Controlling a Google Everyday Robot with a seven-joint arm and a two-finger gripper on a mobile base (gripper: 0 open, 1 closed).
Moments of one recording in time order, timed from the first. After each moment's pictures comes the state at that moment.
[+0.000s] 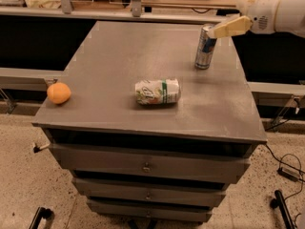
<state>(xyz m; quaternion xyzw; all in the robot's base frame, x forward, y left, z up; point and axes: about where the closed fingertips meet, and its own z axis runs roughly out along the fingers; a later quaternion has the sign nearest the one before) 0.741 -0.221 0.972 -0.39 0.70 0.21 0.56</state>
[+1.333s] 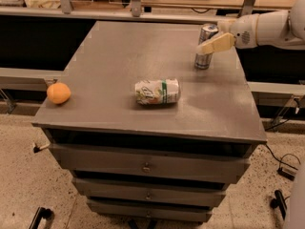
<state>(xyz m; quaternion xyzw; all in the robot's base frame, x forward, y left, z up) 0.739 -0.186 0.913 -0.41 0.72 0.26 0.50</state>
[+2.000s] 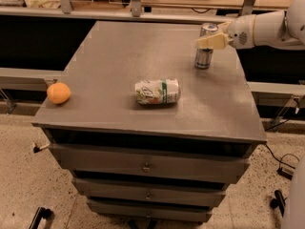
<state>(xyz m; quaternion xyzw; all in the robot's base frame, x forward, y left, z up) 0.741 -0.178 0.909 -0.41 0.72 0.27 0.50</state>
